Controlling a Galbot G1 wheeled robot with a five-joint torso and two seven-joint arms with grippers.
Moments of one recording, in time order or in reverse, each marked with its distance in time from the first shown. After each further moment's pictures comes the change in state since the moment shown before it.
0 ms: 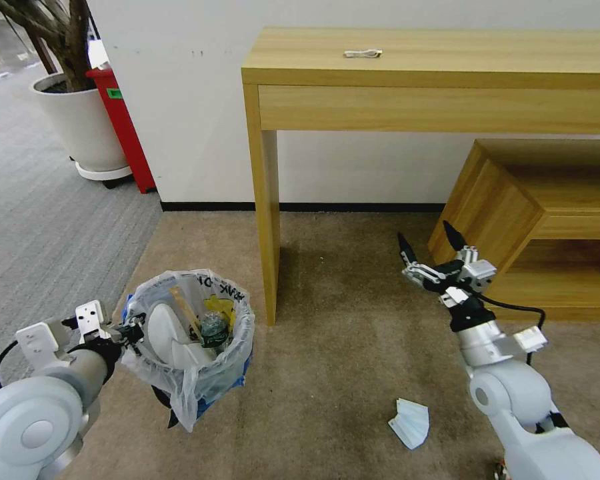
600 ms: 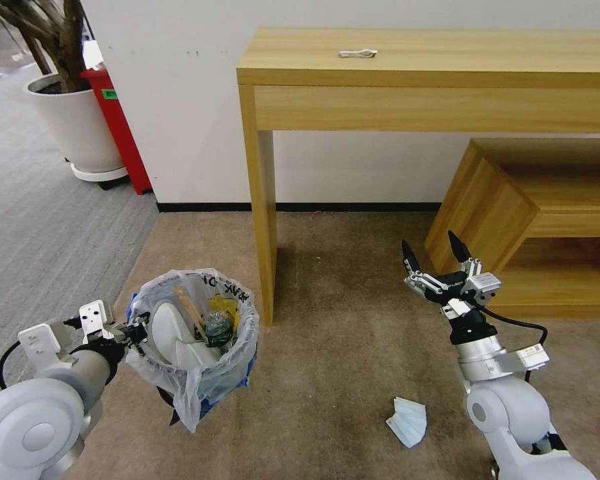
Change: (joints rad) left arm 0.008 -0.001 0.007 -0.010 0.004 -0.002 0.013; right arm -0.030 0.068 0.006 0.014 -0.020 0.001 -0.008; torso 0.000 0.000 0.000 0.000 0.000
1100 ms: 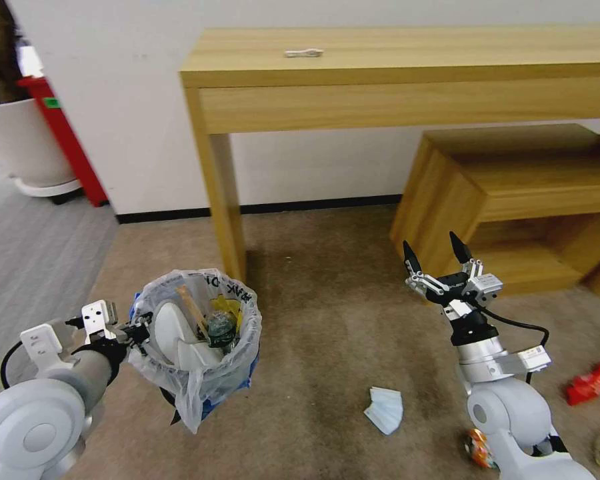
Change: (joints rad) left arm -0.002 0.004 0.003 0.000 -0.004 -0.002 0.010; right arm -0.003 0.004 0.000 0.000 0.000 0.001 -0.001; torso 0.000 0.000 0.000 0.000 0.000
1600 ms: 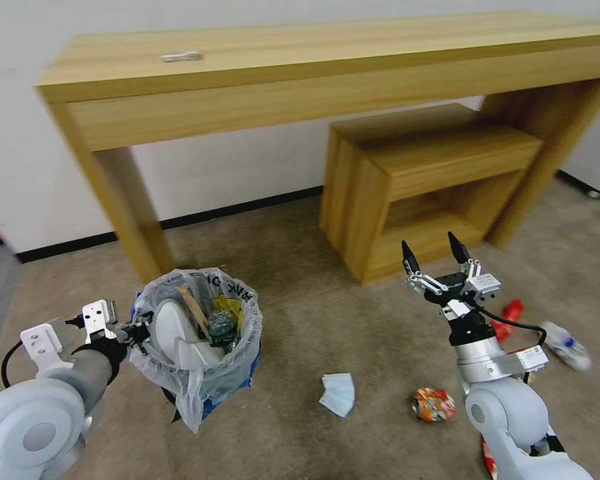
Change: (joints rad) left arm 0.000 0.000 0.000 0.006 -0.001 -0.003 0.005; right arm 0.001 0.004 -0.005 -0.005 0.000 0.000 -0.001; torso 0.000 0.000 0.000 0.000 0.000
